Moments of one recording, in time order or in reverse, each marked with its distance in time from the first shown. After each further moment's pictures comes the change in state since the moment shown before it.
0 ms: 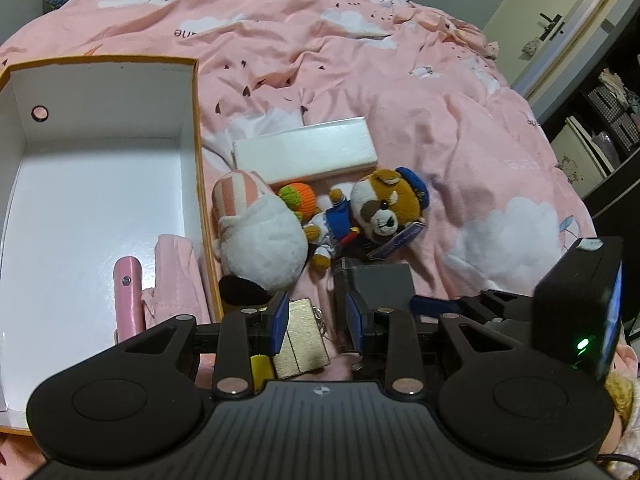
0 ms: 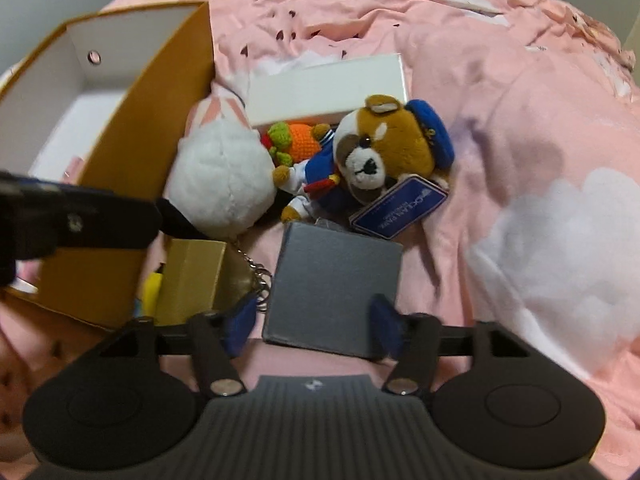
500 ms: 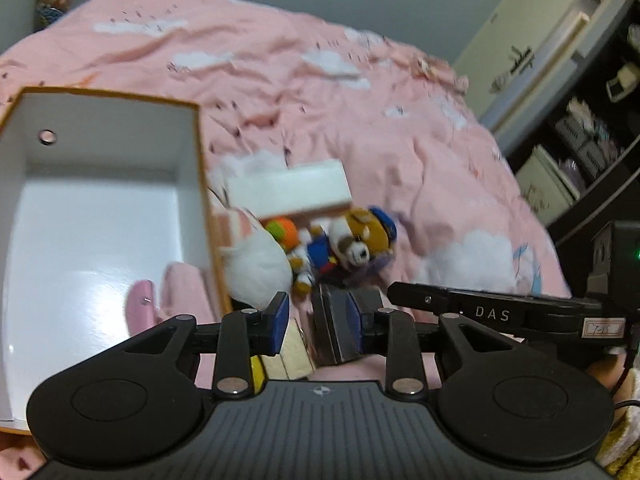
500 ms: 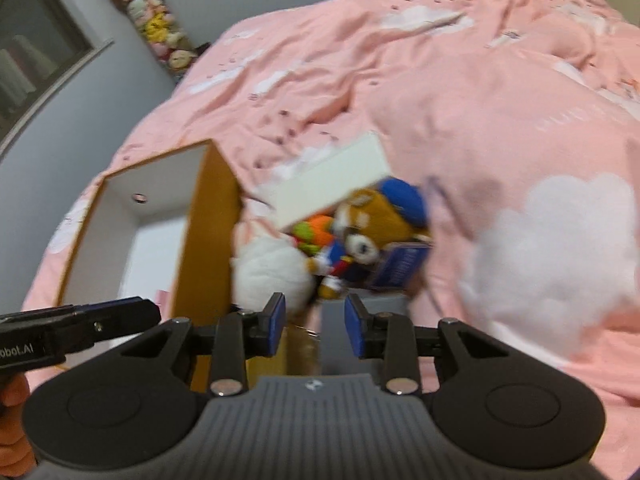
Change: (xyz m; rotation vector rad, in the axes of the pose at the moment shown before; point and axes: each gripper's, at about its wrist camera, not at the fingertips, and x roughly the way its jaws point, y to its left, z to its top) left arm -0.038 0.007 0.004 0.007 -0.086 -0.099; right arm -0.069 -0.055 0.016 0.325 -0.149 0.239
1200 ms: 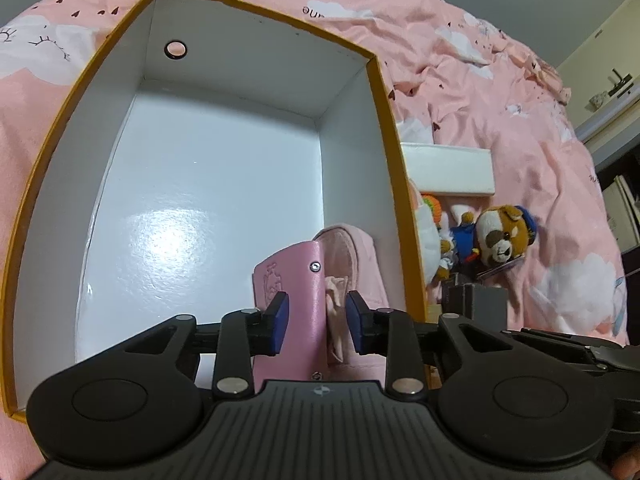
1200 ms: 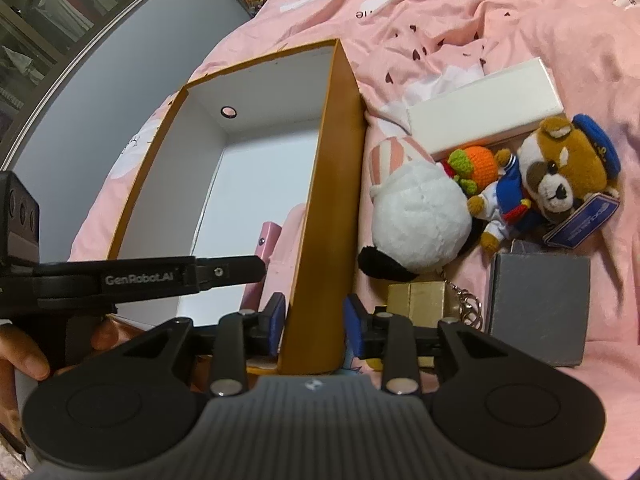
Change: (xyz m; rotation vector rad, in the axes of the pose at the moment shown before) left arm 0.004 0.099 -0.008 -0.228 0.090 0.183; right arm 0.062 0.083 -0.016 -0.097 0.192 0.226
